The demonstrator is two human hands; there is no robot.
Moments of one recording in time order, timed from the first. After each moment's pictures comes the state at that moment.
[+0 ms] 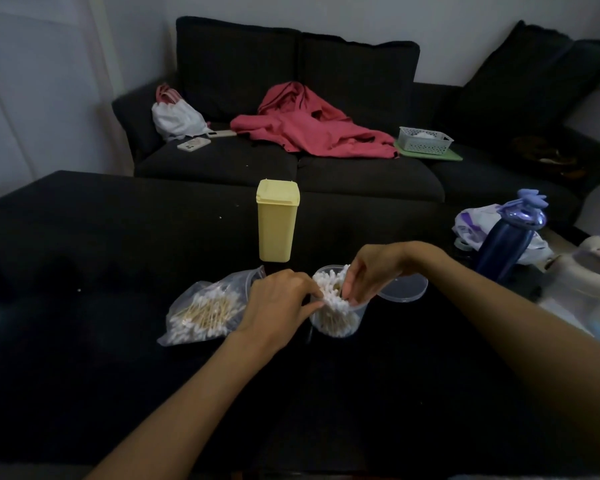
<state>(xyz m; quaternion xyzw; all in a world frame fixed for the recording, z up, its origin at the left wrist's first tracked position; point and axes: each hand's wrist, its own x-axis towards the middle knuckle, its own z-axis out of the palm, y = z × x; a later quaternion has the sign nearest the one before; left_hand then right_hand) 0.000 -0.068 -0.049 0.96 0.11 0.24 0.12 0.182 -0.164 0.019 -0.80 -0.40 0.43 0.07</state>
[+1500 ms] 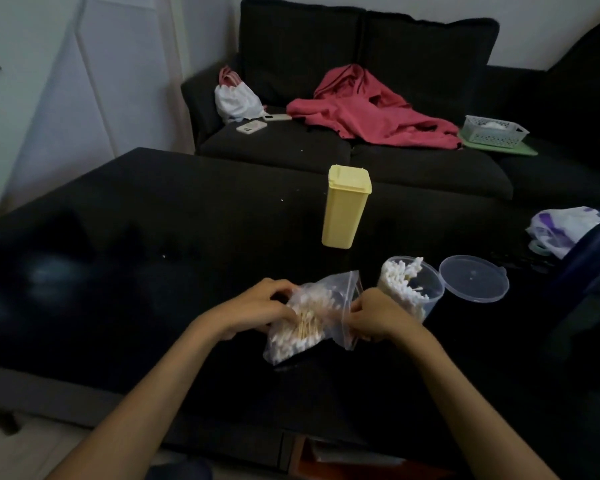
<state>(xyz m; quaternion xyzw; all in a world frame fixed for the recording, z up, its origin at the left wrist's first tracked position) -0.096 0.007 -0.059 0.79 0.27 -0.03 0.55 0.048 -0.136 -0.047 -0.86 -0.34 0.30 0.22</state>
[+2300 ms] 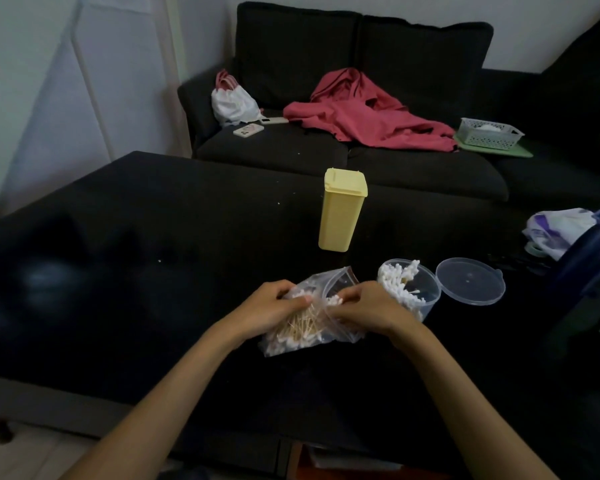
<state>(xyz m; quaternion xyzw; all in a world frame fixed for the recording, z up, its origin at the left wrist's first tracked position) -0.080 -0.002 -0.063 0.75 0.29 0.04 0.59 0.046 -0.133 -0.038 -0.81 -0.32 0.34 0.36</state>
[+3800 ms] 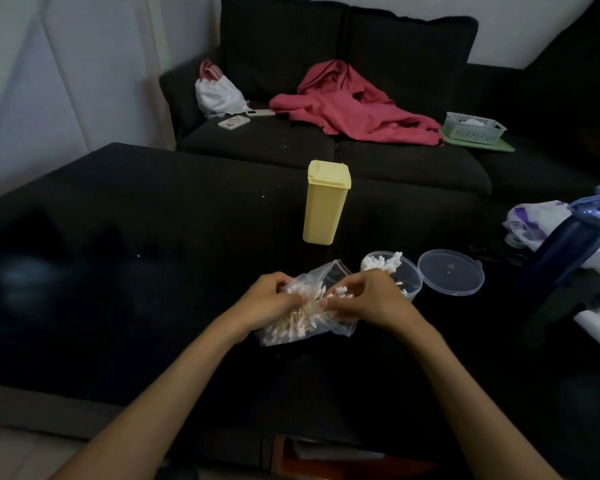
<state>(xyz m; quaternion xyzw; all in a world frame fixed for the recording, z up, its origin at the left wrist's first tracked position) -0.058 -0.016 -0.065 0.75 0.32 0.04 0.58 0.065 -0.153 -0.041 -0.80 -0.35 0.28 0.39</state>
